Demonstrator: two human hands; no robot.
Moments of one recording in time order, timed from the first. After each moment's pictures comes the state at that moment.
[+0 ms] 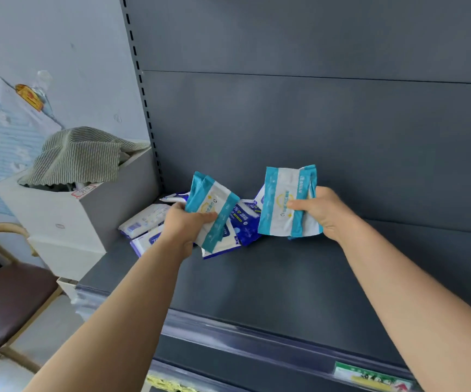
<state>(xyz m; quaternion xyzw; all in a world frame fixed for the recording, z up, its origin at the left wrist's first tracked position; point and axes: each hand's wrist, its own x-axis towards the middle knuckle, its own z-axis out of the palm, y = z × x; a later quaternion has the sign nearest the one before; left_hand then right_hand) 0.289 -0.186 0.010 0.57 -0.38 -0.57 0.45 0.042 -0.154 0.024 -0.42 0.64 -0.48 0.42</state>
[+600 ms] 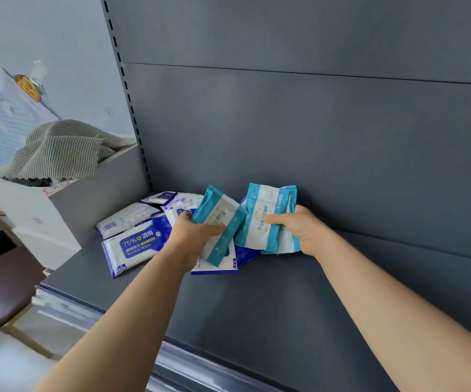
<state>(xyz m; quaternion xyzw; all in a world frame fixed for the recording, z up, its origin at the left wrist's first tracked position) 0.224 -0.189 0.001 0.63 -0.38 -0.55 0.40 0.020 -0.192 -0.005 -0.40 0.61 -0.43 0.53</state>
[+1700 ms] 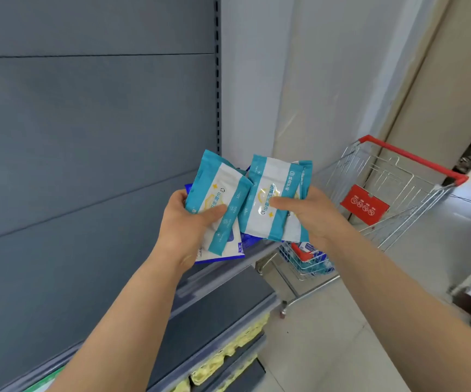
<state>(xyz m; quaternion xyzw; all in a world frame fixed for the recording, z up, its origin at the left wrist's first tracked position) -0.066 0.060 0.013 0.28 -0.61 -0.71 0.21 -0.189 0.227 0.021 -0.14 0.69 -0.68 0.20</state>
